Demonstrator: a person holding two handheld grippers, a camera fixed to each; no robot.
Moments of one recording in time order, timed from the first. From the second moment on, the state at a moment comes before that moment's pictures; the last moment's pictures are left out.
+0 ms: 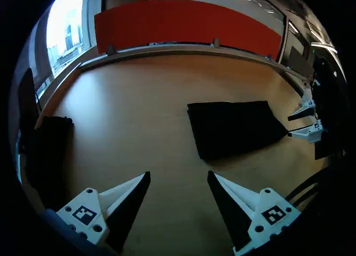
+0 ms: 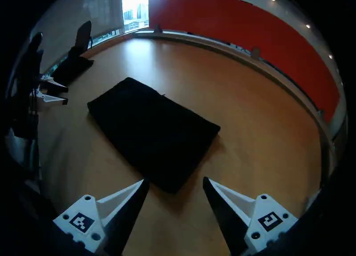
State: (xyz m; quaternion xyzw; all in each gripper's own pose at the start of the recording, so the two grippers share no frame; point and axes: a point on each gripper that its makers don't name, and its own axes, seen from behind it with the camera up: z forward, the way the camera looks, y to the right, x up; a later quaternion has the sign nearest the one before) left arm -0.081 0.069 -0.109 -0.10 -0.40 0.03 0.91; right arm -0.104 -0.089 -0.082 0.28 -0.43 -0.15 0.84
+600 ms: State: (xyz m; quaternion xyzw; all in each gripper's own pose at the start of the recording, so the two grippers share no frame) left arm -0.083 0.056 -0.127 -0.08 -0.39 0.02 0.92; right arm -0.118 -0.091 -0.092 0.33 -0.45 -0.17 0.81
